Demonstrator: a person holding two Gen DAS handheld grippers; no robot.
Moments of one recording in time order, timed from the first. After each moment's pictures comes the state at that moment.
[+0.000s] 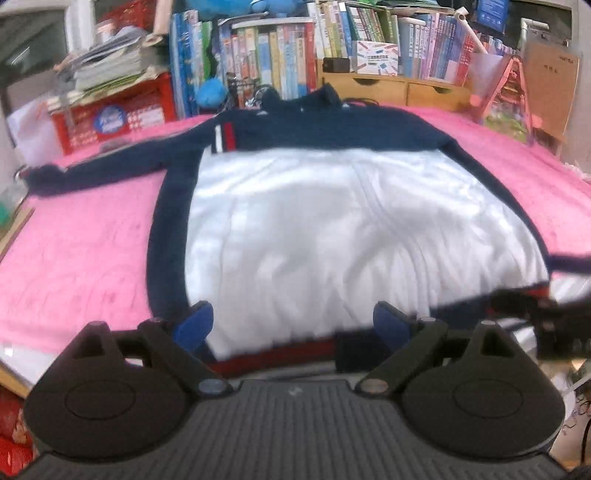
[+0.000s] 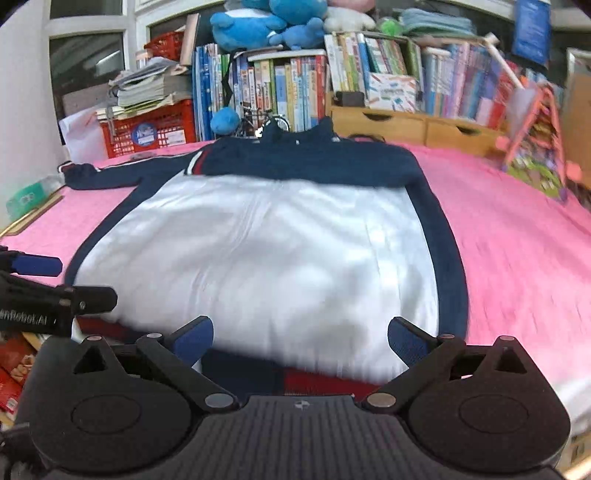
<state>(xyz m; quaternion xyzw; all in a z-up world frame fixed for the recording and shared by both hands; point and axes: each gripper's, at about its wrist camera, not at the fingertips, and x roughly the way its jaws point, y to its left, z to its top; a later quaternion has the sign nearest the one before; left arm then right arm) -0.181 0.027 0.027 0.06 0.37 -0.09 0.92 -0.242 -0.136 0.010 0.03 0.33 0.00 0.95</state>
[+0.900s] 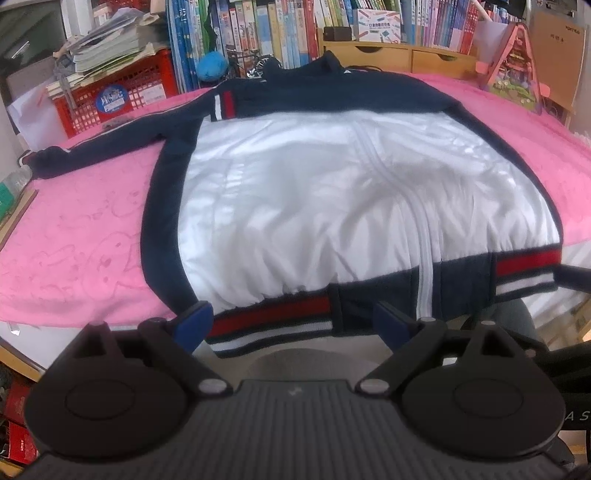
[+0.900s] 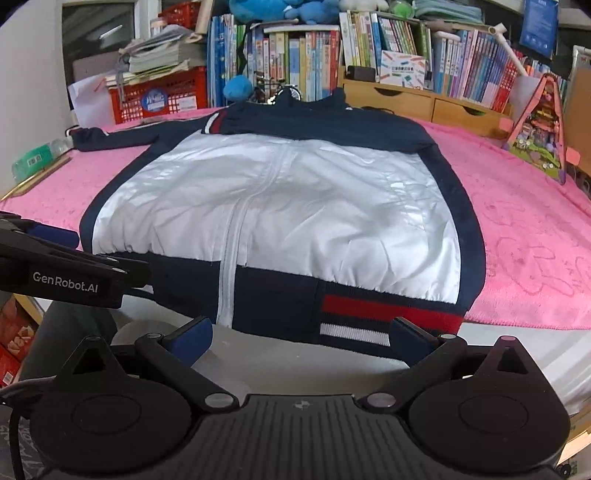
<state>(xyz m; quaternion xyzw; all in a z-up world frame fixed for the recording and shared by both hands) -0.189 0.013 0.004 0.09 0.40 -0.08 0.91 -0.258 -0.109 -0.009 0.00 0.36 0.00 0.93</state>
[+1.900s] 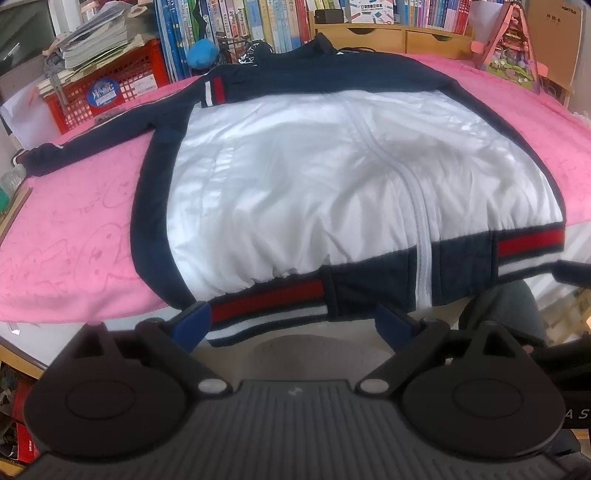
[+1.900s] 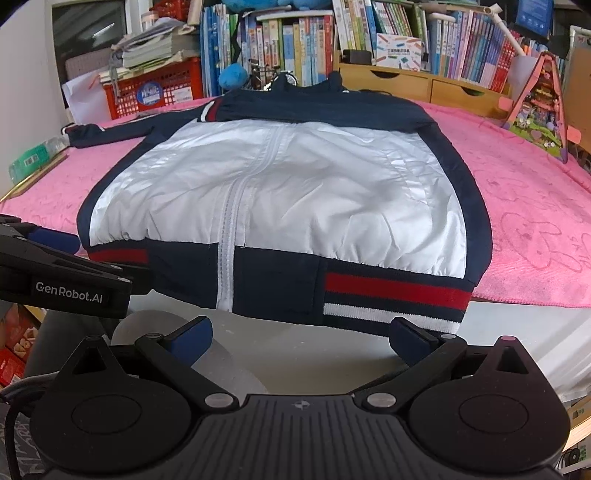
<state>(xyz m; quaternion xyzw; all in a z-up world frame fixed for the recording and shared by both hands) -0.188 0.008 -0.003 0.10 0.42 -0.08 0.90 -0.258 -0.111 -0.019 0.02 0.38 0.00 0.93</state>
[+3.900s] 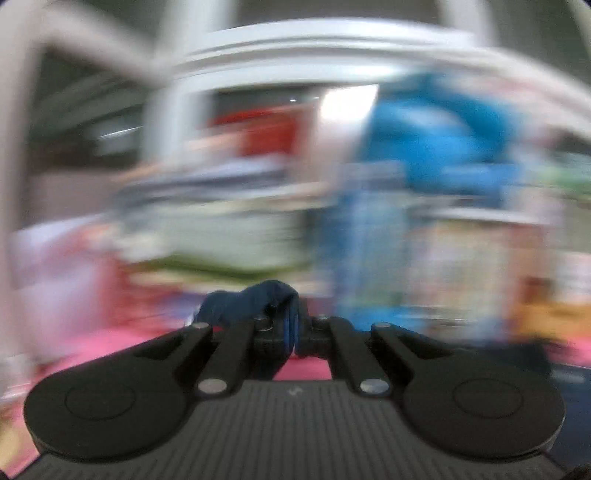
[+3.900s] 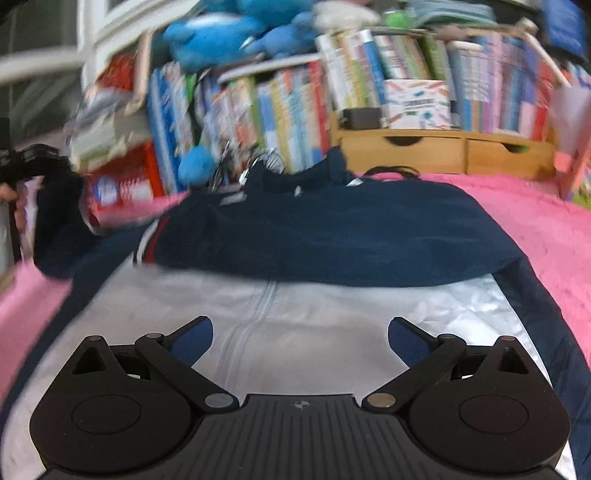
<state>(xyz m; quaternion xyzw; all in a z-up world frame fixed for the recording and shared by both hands) 0.137 0.121 0.069 0.00 0.11 -0.05 0.99 -0.017 -0.139 -0.009 0.12 0.26 -0.01 0.96</state>
